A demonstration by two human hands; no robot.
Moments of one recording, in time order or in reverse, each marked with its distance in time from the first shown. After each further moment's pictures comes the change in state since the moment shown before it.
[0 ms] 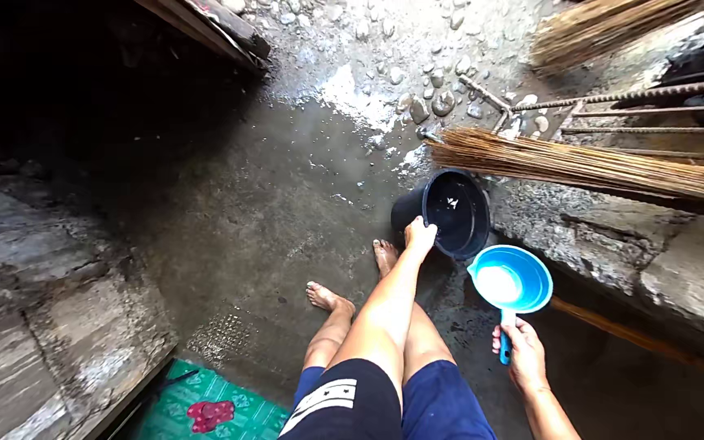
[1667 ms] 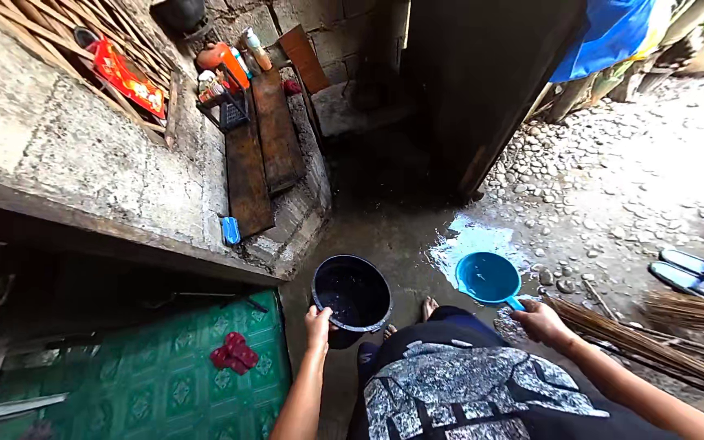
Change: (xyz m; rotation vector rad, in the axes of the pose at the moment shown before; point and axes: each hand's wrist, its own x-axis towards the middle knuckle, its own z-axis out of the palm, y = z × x) left_hand -0.724 -0.384 -0.310 -1.138 1.169 0.036; right_hand -0.400 -0.179 0.197 -1.134 -0.728 -0.621
